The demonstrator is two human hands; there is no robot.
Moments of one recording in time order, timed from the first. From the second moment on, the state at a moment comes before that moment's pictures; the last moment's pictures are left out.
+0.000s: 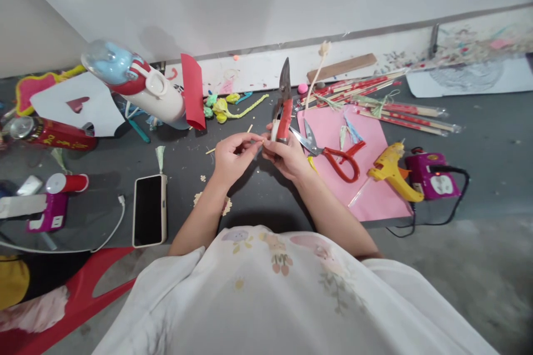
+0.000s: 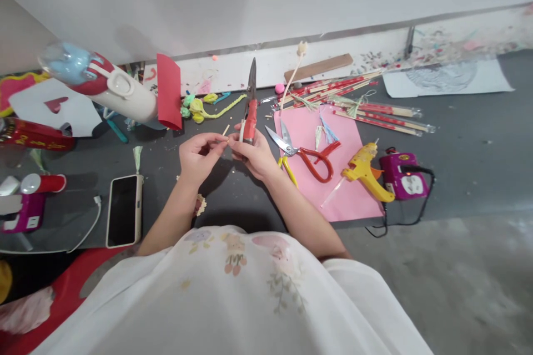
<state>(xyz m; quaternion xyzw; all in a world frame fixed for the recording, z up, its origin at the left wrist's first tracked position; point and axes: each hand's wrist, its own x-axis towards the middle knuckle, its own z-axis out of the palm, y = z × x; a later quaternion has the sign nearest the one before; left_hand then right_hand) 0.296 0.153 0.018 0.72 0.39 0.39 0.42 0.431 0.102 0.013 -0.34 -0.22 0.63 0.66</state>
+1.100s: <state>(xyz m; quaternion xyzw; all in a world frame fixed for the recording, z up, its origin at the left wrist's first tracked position) 0.285 0.159 0.021 0.84 0.33 0.35 0.25 0.428 0.103 0.012 -0.37 -0.22 0.64 0.64</state>
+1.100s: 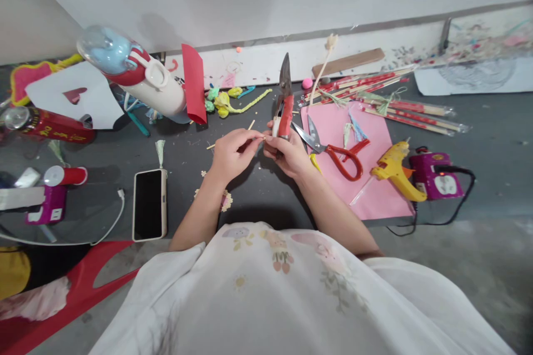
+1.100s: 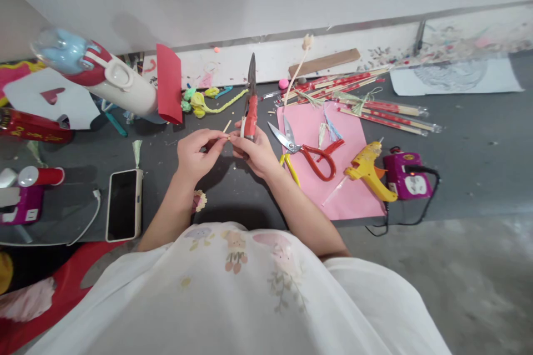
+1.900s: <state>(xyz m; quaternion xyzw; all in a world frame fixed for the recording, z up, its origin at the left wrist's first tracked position) 0.289 0.156 0.014 0.78 0.34 0.40 0.34 0.428 0.102 0.013 -0.36 -0.20 0.64 0.65</state>
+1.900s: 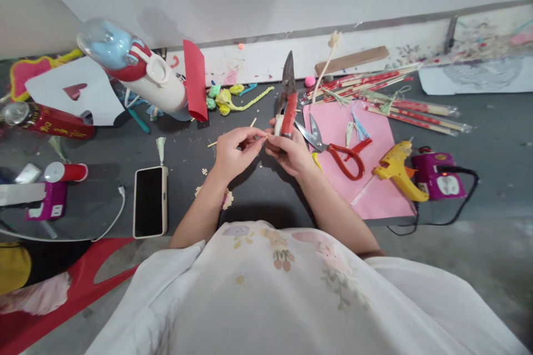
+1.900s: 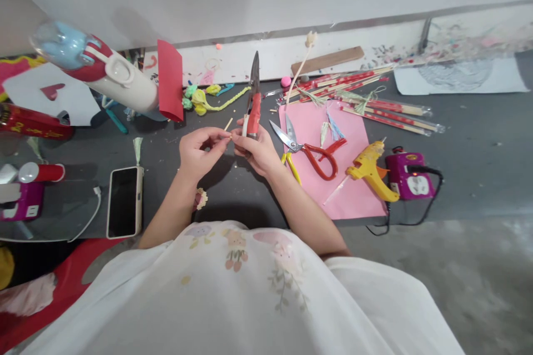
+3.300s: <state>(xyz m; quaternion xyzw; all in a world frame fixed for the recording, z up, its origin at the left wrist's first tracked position) 0.287 0.180 0.007 0.79 0.54 0.18 0.23 0.427 0.103 0.007 -0.39 -0.24 0.62 0.64</state>
